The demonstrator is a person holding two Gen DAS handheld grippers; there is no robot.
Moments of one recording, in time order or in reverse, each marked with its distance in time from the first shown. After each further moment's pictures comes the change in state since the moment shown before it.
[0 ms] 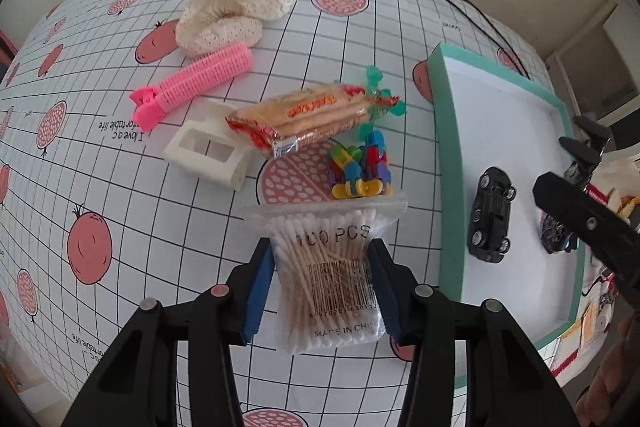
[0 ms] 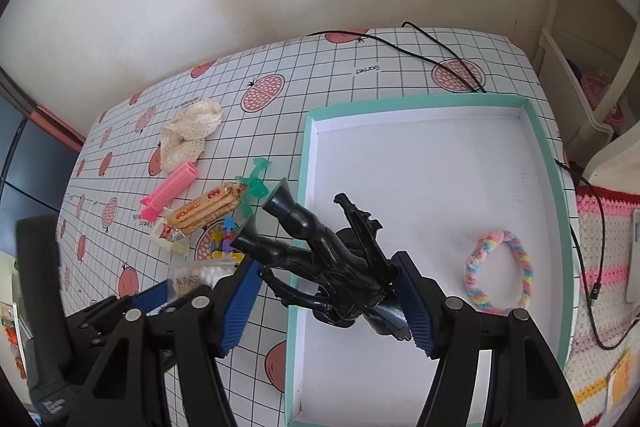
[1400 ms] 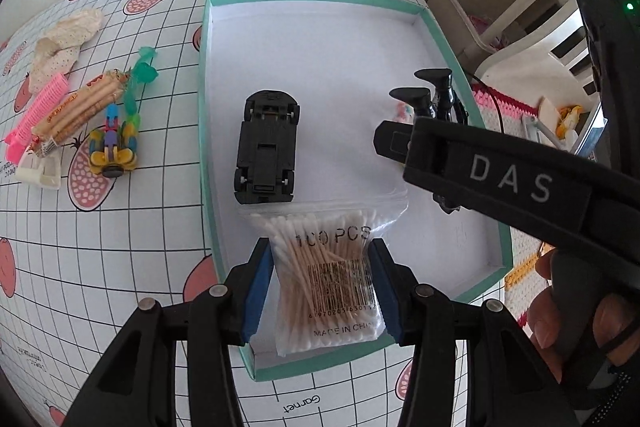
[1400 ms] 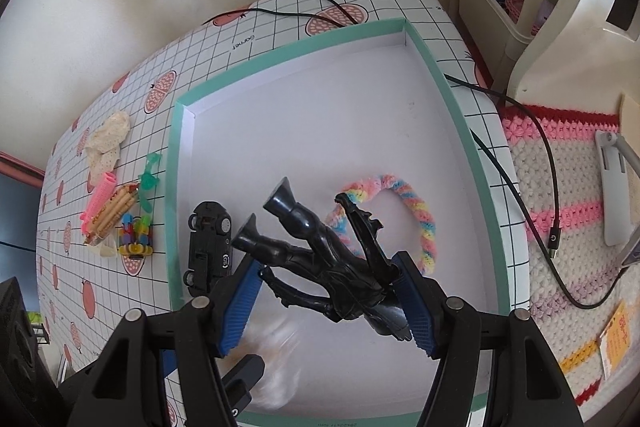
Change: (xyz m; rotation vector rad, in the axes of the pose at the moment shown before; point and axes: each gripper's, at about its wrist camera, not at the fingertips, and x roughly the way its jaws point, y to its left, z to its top) left arm 0.007 -0.138 -0.050 0.264 0.065 -0.184; right arm 0.008 -0.092 -0.022 0.181 0.085 -0.102
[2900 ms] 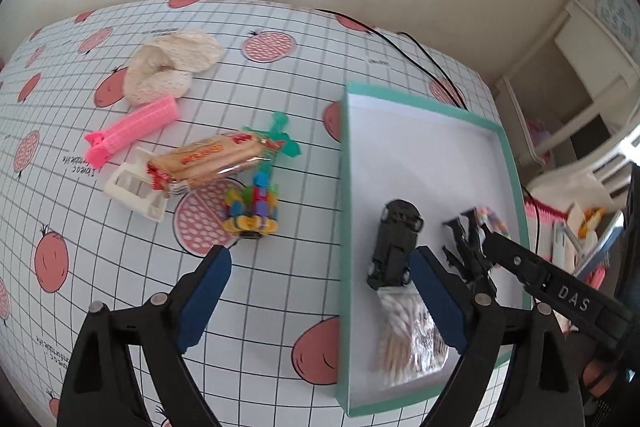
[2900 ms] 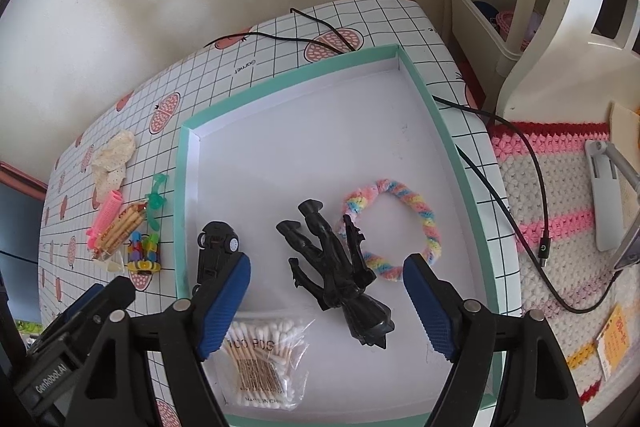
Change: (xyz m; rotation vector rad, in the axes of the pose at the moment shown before) left arm -0.046 0.083 0.016 -0.231 -0.213 0.093; right arm -0.016 0.003 0.004 0.015 -0.065 0.001
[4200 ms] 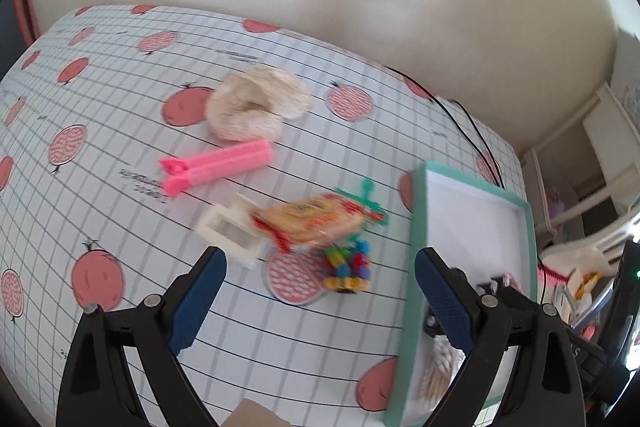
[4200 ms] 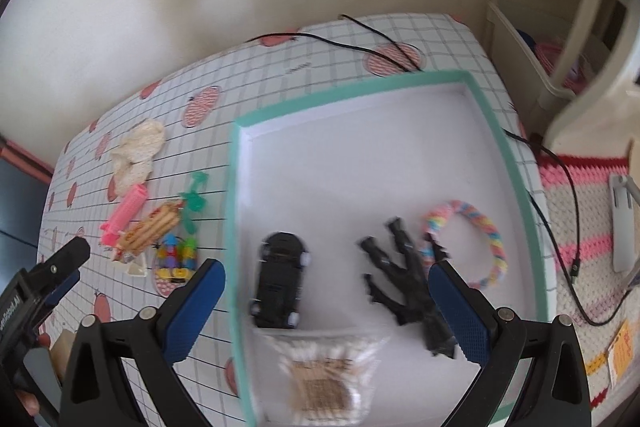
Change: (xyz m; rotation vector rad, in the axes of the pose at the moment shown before) left arm -0.029 0.081 0.025 -0.162 -0.118 0.022; right arm 0.005 0.064 0.002 -0.089 -0.037 0.013
